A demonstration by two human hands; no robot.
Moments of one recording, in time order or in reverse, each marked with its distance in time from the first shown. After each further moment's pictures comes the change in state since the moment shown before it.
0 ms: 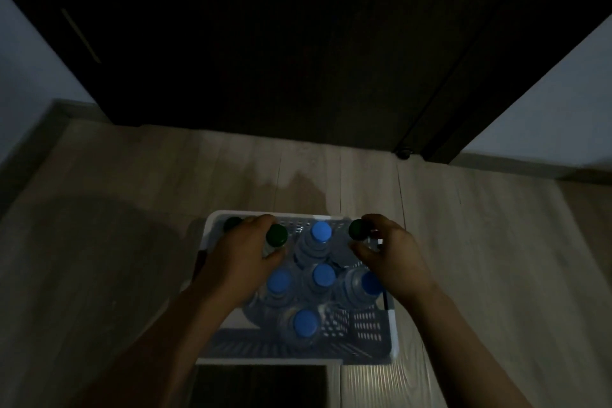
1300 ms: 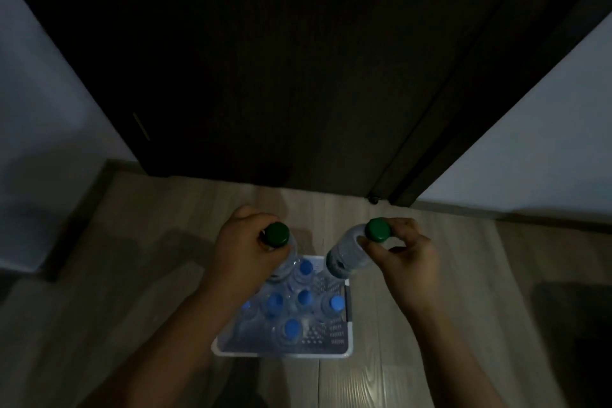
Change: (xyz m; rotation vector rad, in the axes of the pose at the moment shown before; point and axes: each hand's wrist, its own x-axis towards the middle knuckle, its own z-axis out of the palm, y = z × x) left_hand -0.046 0.149 -0.178 -0.216 0.257 0.092; right_hand -0.069 -0.147 -0.177 0.359 0.375 -0.141
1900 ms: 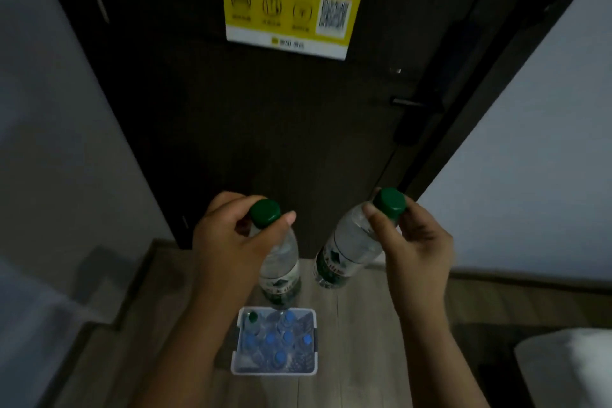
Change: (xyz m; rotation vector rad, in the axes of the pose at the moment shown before) left_hand -0.035 0.404 -0.322 -0.322 0.343 0.082; right_hand 0.001 -0.478 -0.234 0.383 0.212 -0.262
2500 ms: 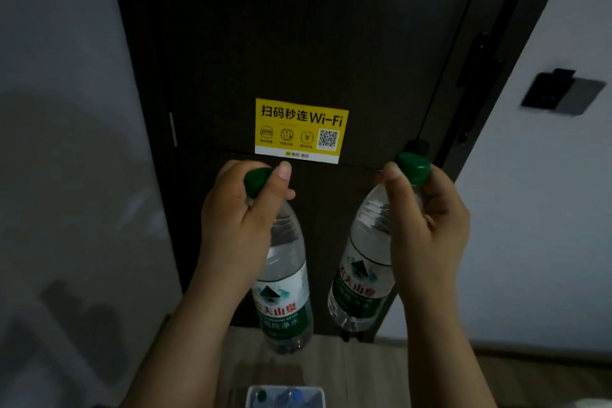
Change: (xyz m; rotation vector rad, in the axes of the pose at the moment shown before) left_hand 0.016 0.194 -0.107 -0.172 0.046 0.227; right_hand 0.026 -0.222 0.014 0.116 0.105 -0.266
